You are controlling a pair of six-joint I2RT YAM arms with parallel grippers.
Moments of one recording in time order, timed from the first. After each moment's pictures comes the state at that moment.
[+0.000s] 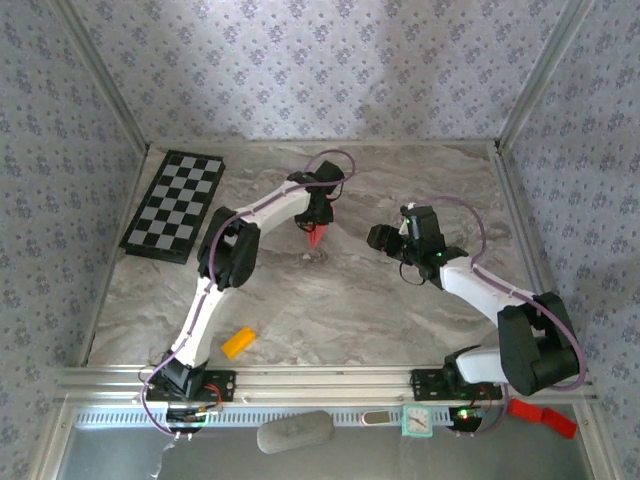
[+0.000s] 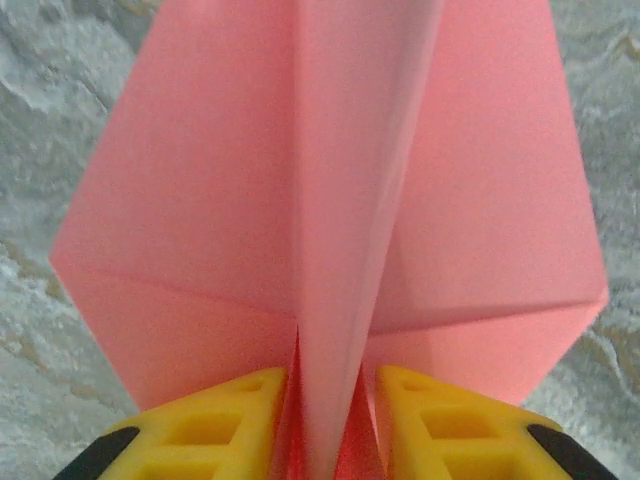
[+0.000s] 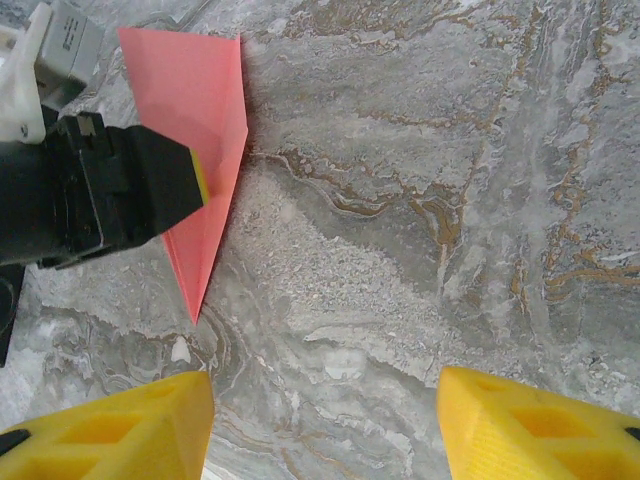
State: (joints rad) left arm -0.65 2.37 2.00 -0.88 -0.19 -0.65; right arm 0.35 1.32 0.67 -0.04 -0.20 0.66
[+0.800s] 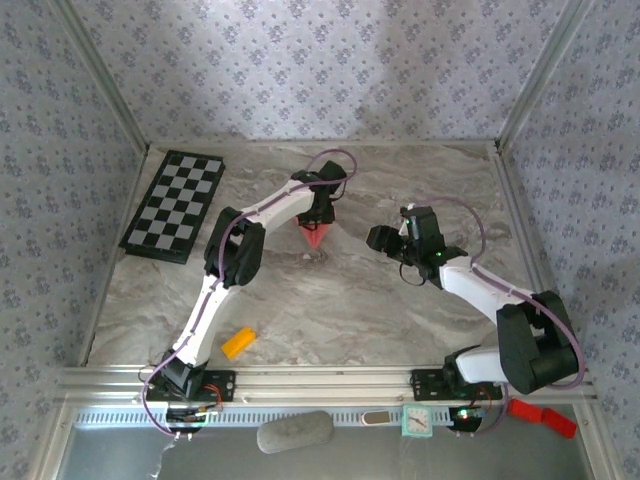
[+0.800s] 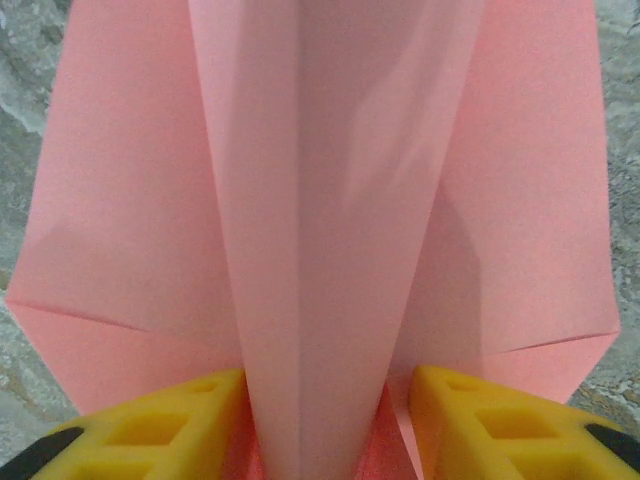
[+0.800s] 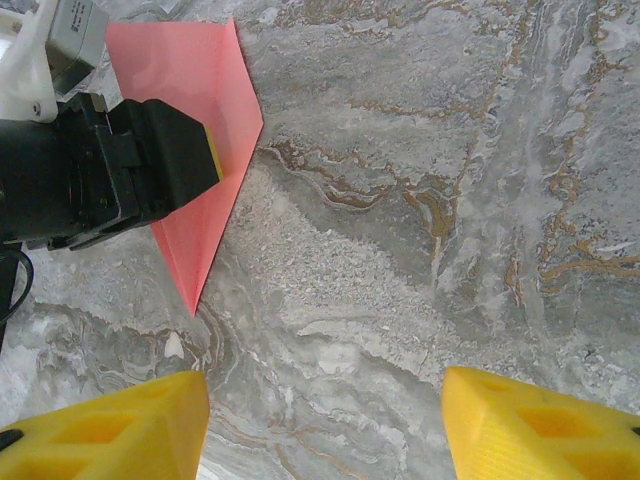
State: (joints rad) left arm -0.65 2.43 2.09 -0.93 -0.22 -0.70; right arm 0.35 1.33 0.67 -0.04 -0.20 0.66
